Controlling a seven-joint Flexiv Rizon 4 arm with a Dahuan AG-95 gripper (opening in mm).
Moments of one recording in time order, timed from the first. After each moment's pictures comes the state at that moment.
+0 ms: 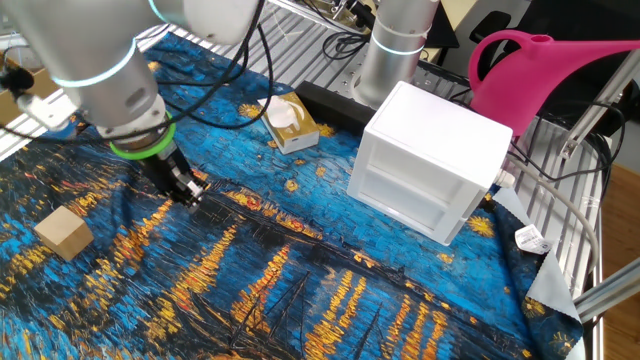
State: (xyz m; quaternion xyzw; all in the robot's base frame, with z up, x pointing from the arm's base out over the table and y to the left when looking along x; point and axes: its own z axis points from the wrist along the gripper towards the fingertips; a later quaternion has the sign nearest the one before) arm 0.604 -0.121 0.094 -0.04 -0.99 -0.07 0.08
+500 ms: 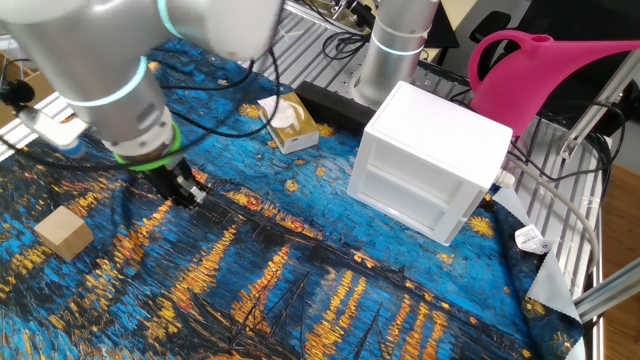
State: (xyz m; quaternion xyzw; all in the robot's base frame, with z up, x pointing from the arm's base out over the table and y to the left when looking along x) arm 0.602 -0.121 0.094 -0.02 -1.00 -0.01 0.06
